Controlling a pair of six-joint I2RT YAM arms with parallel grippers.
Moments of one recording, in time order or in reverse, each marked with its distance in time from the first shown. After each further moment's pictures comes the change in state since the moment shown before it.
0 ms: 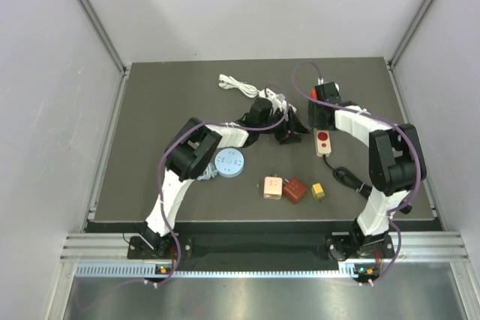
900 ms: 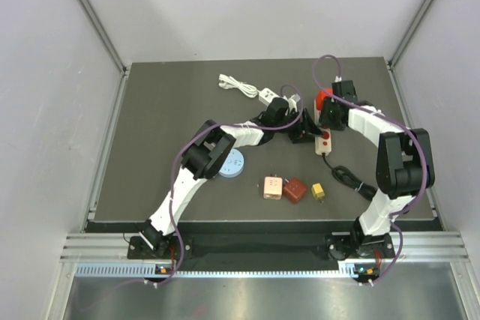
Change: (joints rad) left arm -0.060 0.196 0.290 -0.108 -0.031 0.021; right arm -0.108 -0.040 -0.023 0.003 -0.164 0.092
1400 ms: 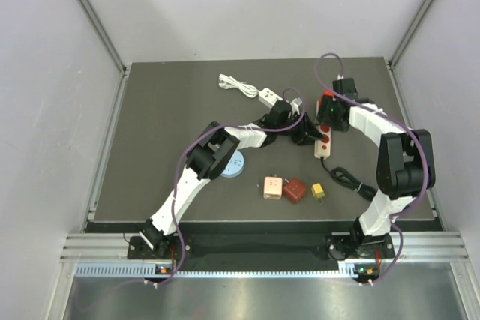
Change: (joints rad) left arm -0.014 0.071 0.064 0.009 0.021 -0.100; right arm -0.006 -0.010 0.011 -0.056 -0.001 0.049
